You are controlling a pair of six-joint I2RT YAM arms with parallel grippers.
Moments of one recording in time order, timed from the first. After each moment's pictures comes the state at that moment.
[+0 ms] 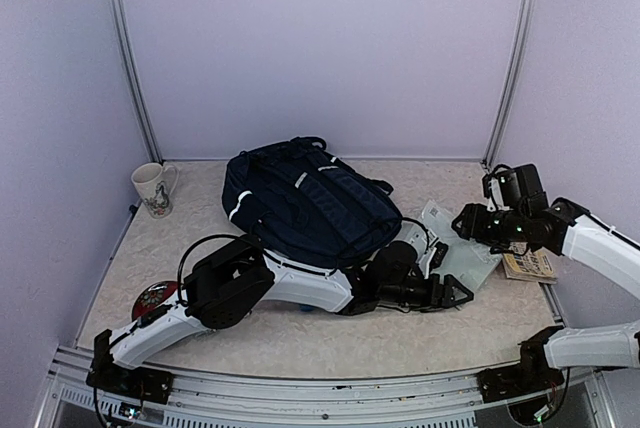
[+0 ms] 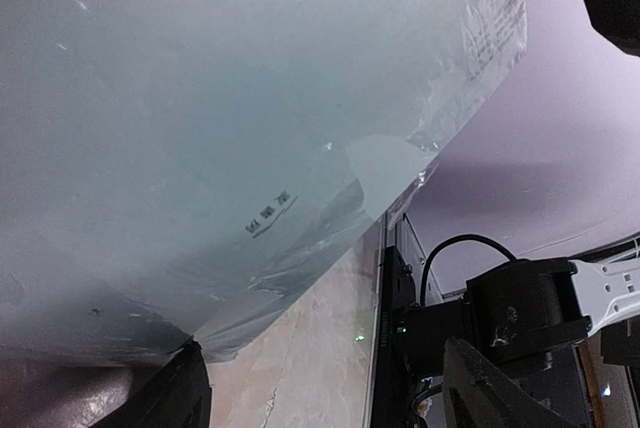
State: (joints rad) left arm -1.19 2.69 1.97 0.49 0.45 -0.98; right arm 0.36 1.04 0.76 -0.49 0.01 0.55
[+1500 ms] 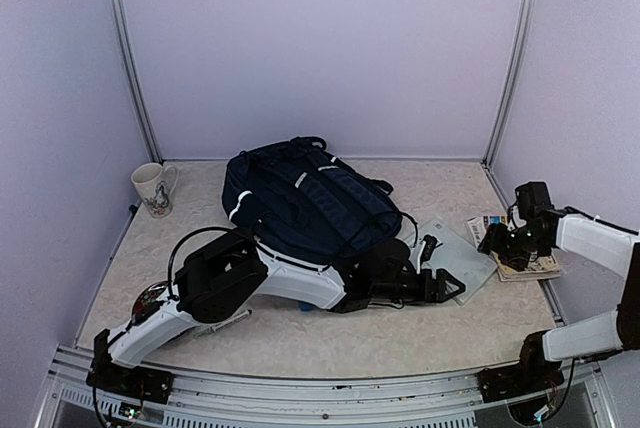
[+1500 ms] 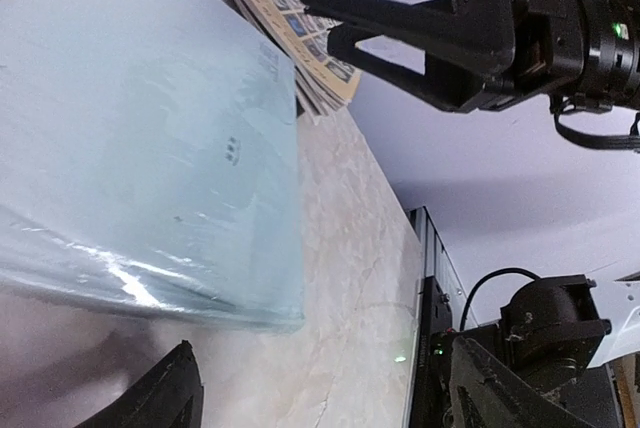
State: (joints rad) left arm -1.18 2.63 1.88 0.50 0.34 -0.93; right arm 0.00 1.19 0.65 -0.48 -0.08 0.49
